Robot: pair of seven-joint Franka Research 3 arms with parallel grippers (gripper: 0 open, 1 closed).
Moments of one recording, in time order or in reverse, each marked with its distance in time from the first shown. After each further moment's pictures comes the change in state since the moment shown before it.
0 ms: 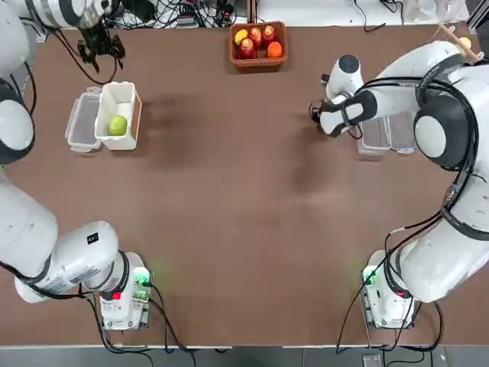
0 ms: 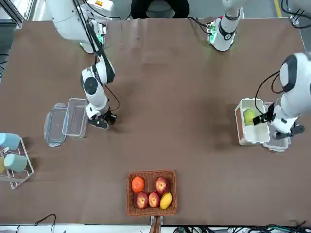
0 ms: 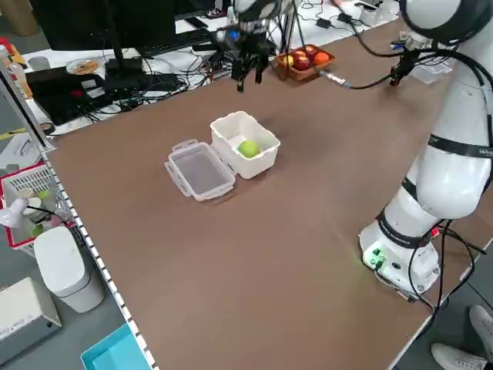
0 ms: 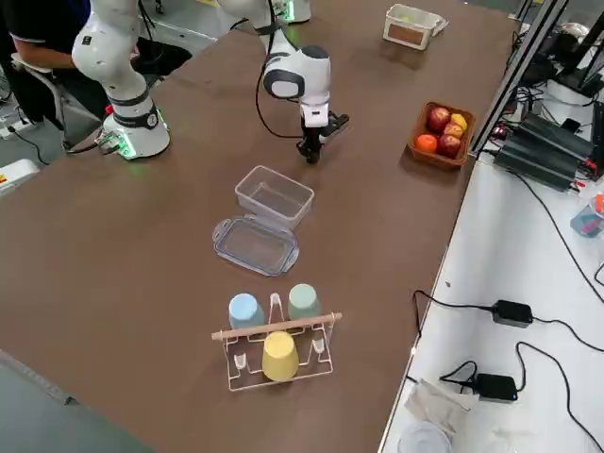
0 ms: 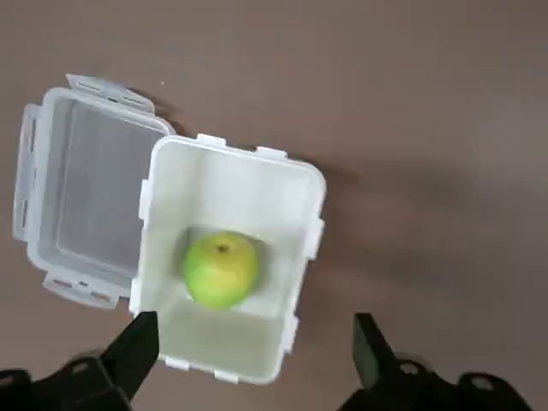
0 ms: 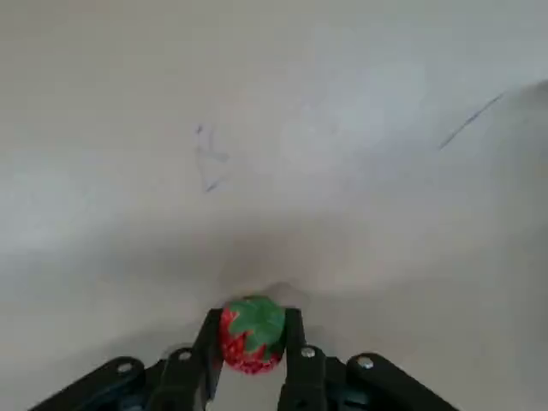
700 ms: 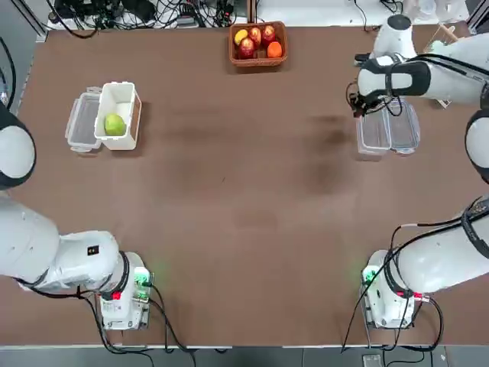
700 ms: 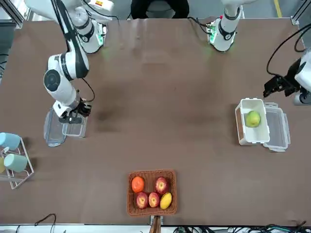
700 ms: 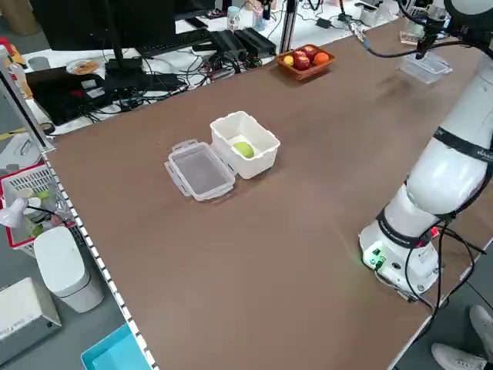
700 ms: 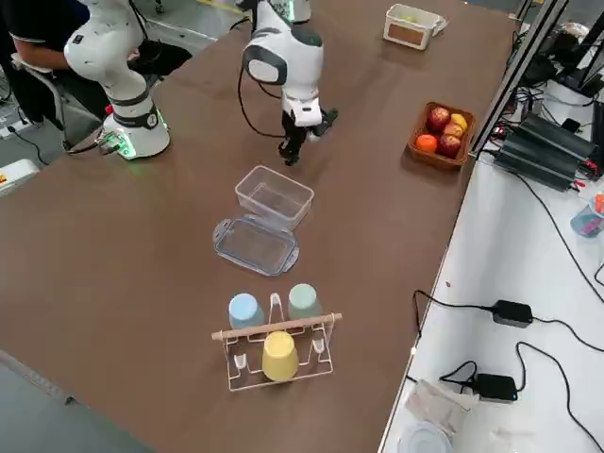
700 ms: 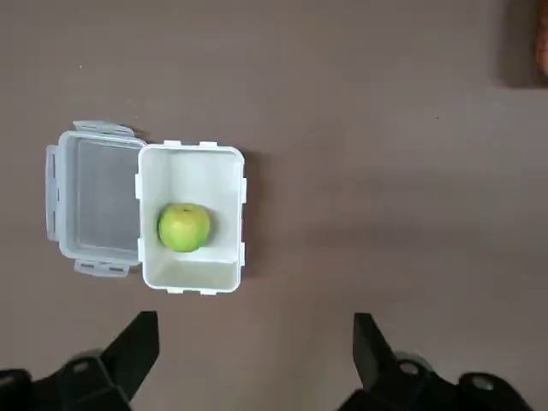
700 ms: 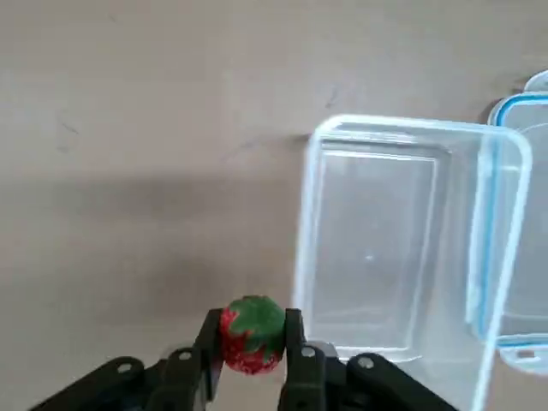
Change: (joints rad) left arm -0.273 -0.103 0.212 0.308 -0.118 -0.361 0.112; right arm -0.234 -0.252 -0.011 -0.080 -0.002 -0.273 -0.540
